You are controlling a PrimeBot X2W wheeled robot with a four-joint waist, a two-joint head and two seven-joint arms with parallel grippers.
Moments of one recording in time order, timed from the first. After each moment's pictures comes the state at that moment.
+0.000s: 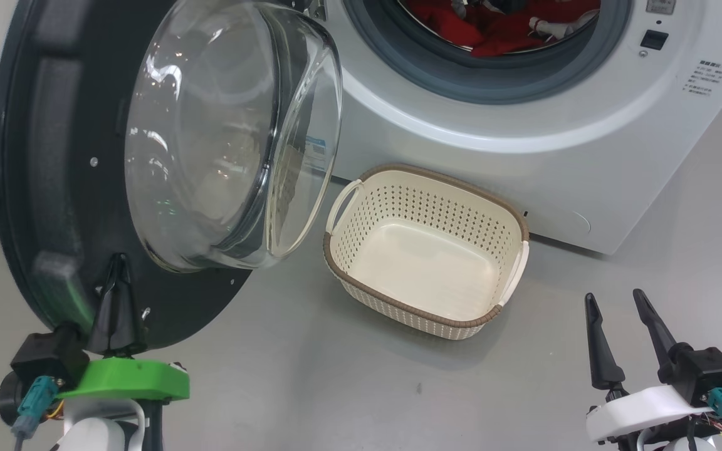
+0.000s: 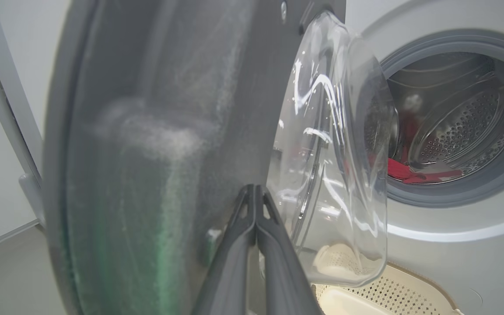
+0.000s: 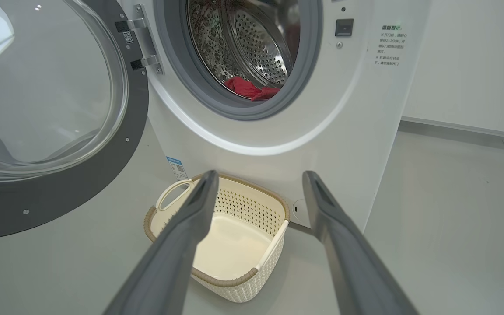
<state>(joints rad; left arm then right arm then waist) -0.09 0.05 -0.10 0.12 -0.42 0.11 -0.25 0.08 -0.04 0.00 0.13 0.17 0.08 -0.26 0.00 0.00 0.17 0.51</state>
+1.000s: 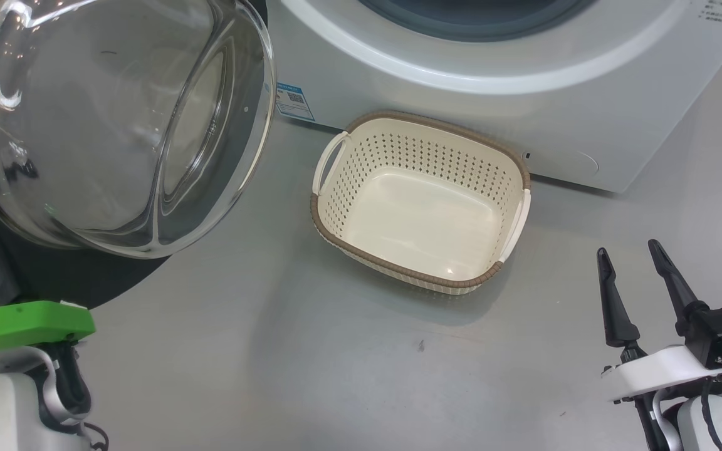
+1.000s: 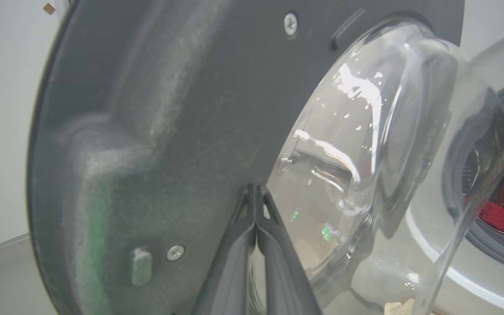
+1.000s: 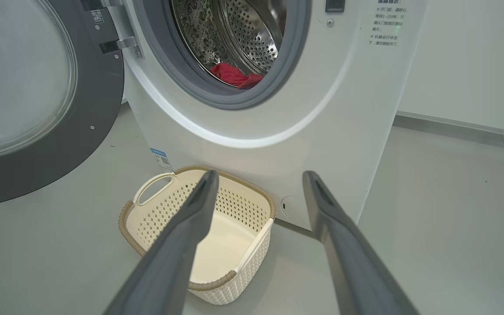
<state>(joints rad) -0.25 0.03 0.19 0.22 -0.46 0.12 -0.25 -0.01 -0.09 0.00 0.12 0.13 0.10 -0.26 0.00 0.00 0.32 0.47</state>
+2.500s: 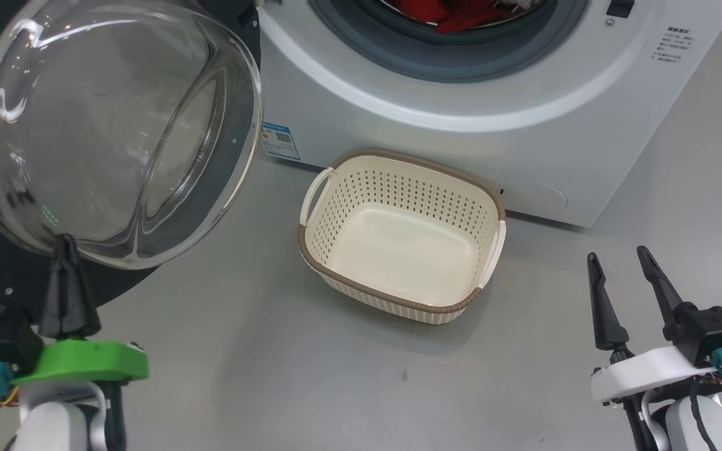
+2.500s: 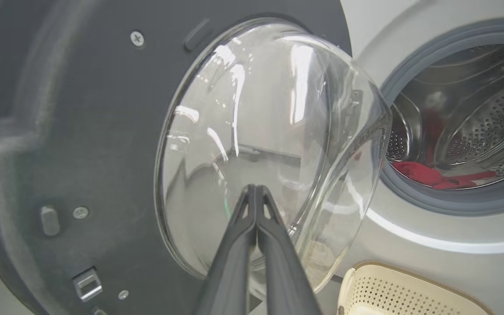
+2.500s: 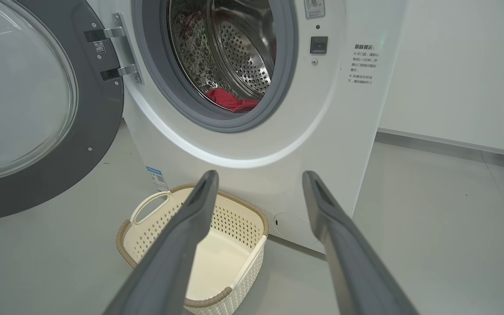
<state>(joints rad) -0.17 0.02 0.12 0.18 -0.31 0.02 -0.25 -0.03 -0.07 0.00 0.16 0.14 0.11 -0.26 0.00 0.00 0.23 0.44</state>
